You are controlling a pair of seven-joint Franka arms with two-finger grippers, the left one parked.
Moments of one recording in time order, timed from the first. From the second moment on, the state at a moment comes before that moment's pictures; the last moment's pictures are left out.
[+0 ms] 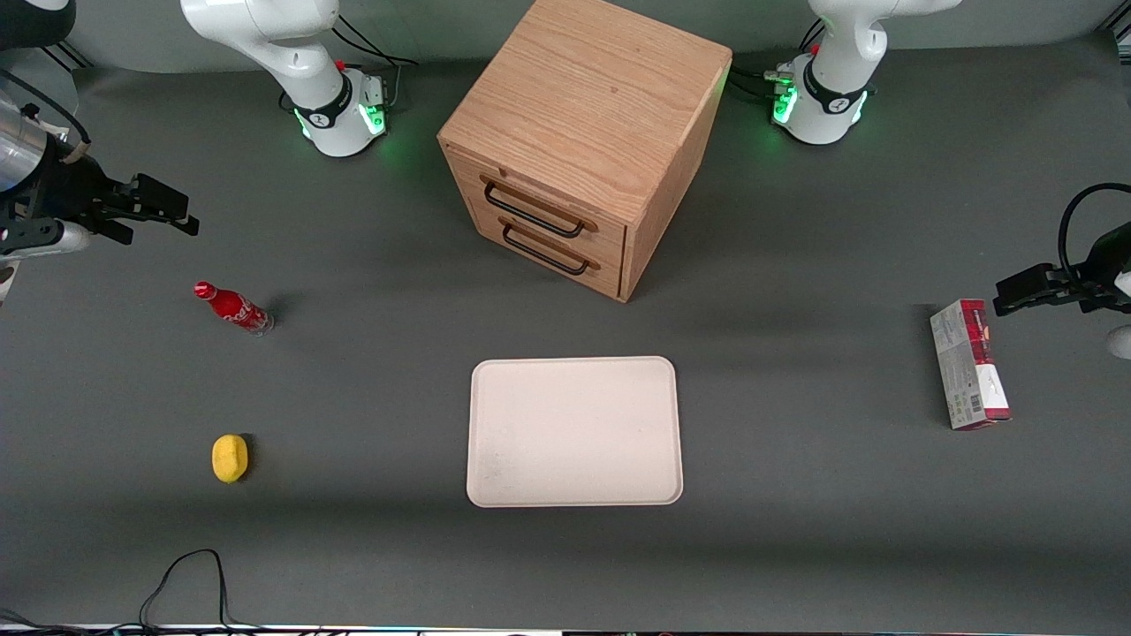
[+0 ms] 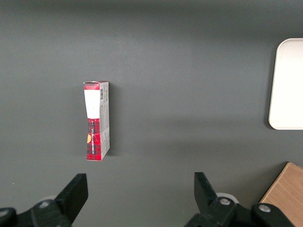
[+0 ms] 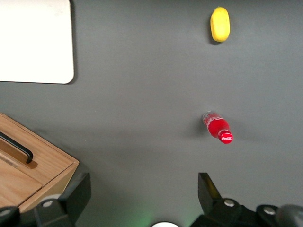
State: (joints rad) arm 0.05 -0.12 -0.07 -1.76 0.07 1.57 -0.04
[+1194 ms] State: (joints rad) arm 0.06 -0.22 -0.32 -1.84 -0.07 1.48 -0.35
